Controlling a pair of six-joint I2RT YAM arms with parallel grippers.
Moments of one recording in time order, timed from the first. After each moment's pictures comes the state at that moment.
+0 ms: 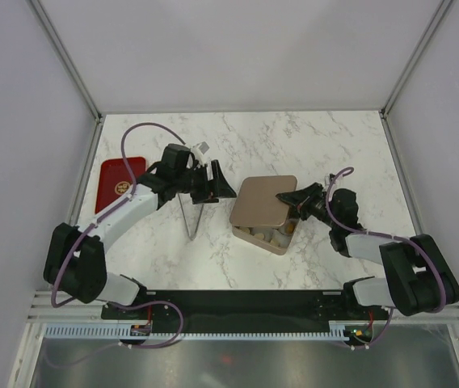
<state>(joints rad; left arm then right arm) -0.44 1.39 1.00 -0.31 0.51 -0.62 0.23 1.32 0.31 0.79 -0.50 1.36</state>
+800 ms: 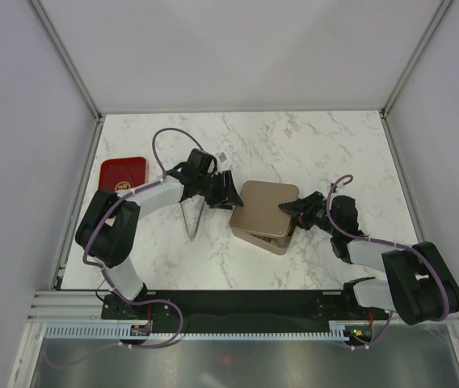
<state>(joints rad) -0.52 1.73 1.06 -0.23 0.48 -0.62 0.23 1.29 0.23 0.72 -0.46 1.31</state>
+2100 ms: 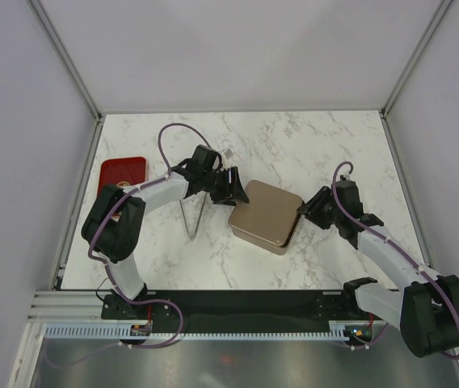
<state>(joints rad) -0.54 1.79 1.13 -0.21 0.49 -0.58 0.23 1.08 0.51 -0.20 -0.11 0.89</state>
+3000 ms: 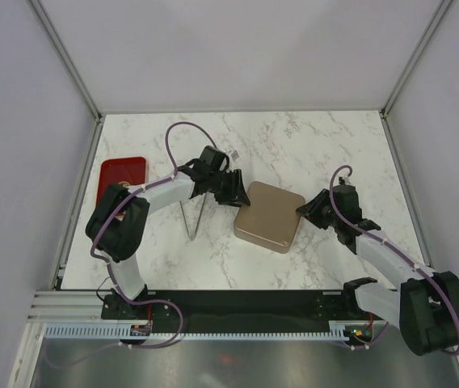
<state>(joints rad) -0.59 1.81 1.17 -0.25 0.43 -0.57 0.23 1.08 0.44 -0.07 -0.12 0.88</state>
